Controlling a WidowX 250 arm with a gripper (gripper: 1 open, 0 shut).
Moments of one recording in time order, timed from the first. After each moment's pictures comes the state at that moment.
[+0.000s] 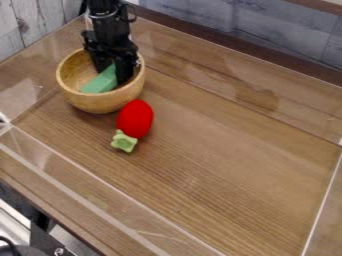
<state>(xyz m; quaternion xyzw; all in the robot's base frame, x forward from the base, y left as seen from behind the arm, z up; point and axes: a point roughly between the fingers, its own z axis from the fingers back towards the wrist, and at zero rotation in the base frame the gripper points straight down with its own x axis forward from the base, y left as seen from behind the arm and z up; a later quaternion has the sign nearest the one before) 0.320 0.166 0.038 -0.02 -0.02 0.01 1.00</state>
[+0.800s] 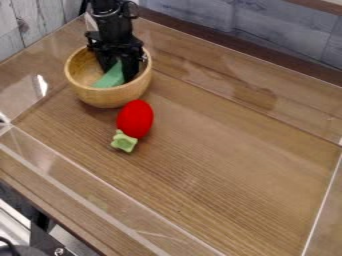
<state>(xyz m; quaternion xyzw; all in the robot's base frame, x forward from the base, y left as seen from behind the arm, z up) 0.330 0.166 0.034 -0.04 -0.03 0.06 1.00</state>
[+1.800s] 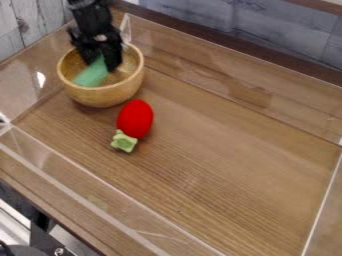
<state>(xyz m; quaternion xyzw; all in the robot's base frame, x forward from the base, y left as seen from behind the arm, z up) 0.312 0.200 0.056 -0.10 -0.04 0.07 0.99</state>
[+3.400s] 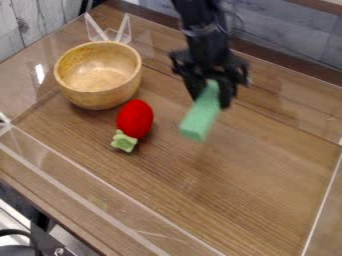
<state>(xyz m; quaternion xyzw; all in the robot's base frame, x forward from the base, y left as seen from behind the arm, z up) 0.312 -0.019 0.065 -0.09 -0.07 0.02 0.99</state>
